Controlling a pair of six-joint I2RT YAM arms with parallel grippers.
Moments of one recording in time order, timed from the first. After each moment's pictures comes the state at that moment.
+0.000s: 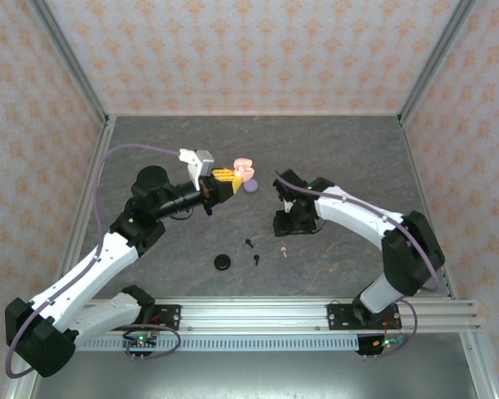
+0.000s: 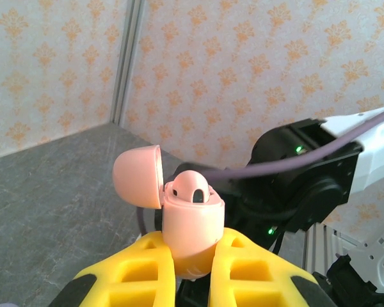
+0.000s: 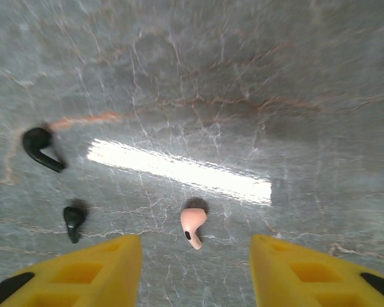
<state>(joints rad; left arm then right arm) -0.50 0.98 0.82 0.11 0.55 -0.26 0.68 1.59 1.09 -0.92 -0.12 0.49</state>
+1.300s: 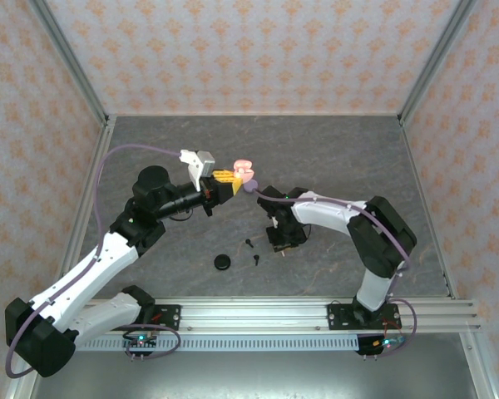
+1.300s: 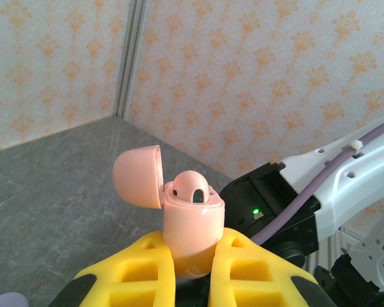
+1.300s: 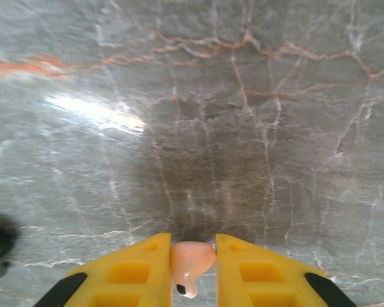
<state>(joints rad) -0.50 0.98 0.82 0.08 0.54 -0.25 0.76 1.74 1.08 -0.88 -0.11 0.47</state>
